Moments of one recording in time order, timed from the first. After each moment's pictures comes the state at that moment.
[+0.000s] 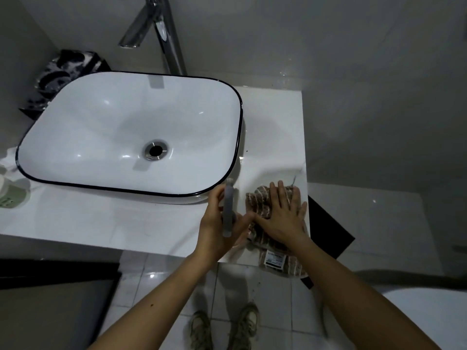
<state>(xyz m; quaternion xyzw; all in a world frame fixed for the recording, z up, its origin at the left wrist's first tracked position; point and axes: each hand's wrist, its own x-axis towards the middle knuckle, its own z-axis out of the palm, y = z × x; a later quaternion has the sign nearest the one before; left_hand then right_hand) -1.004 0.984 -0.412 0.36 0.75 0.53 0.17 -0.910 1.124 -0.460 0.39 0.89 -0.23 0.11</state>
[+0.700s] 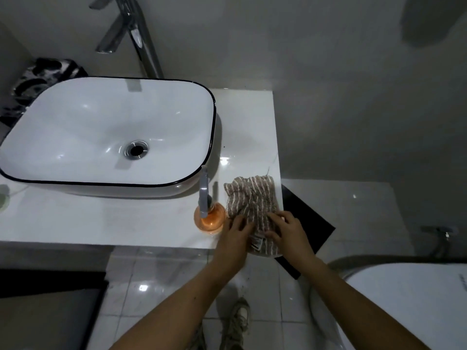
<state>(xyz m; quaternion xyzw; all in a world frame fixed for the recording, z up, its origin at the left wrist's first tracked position) -0.923 0.985 -0.452 0.49 0.81 0.25 0.18 -0.810 1.099 -0.446 0.37 0.89 -0.27 -0.02</state>
